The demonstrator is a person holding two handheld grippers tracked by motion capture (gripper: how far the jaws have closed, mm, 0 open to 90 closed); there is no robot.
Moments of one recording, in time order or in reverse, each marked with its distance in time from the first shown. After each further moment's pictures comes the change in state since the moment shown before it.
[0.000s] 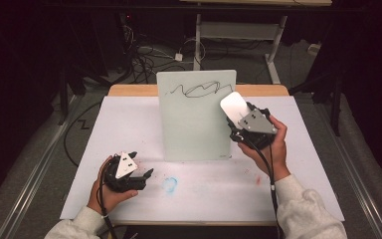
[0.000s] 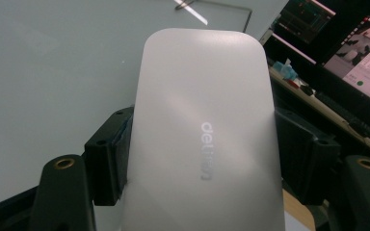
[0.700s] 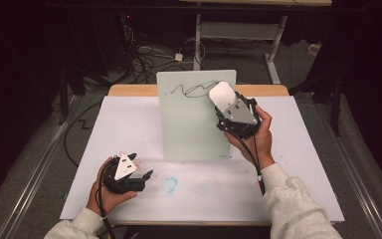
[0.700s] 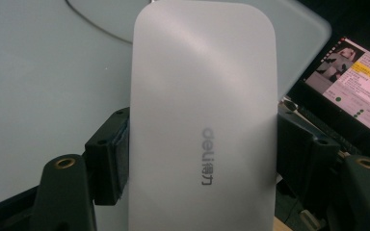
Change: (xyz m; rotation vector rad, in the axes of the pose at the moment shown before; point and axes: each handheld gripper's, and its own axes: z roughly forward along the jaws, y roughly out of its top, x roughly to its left) left arm -0.004 -0.002 -0.002 0.007 -0.017 -0.004; right arm 0.019 0.021 0.028 -0.027 -0.051 -0.046
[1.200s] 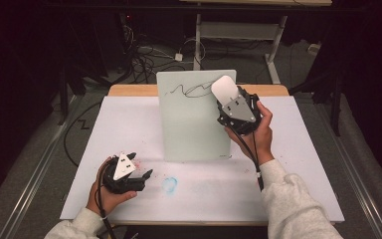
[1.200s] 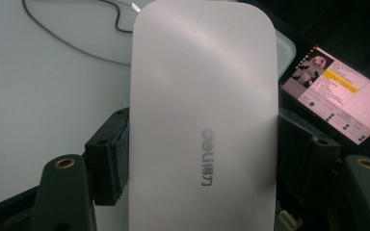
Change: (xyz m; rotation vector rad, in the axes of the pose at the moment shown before) left arm 0.000 0.001 -0.002 -0.009 0.007 -0.015; right arm -0.008 0.009 0.005 -0.021 -0.083 -0.013
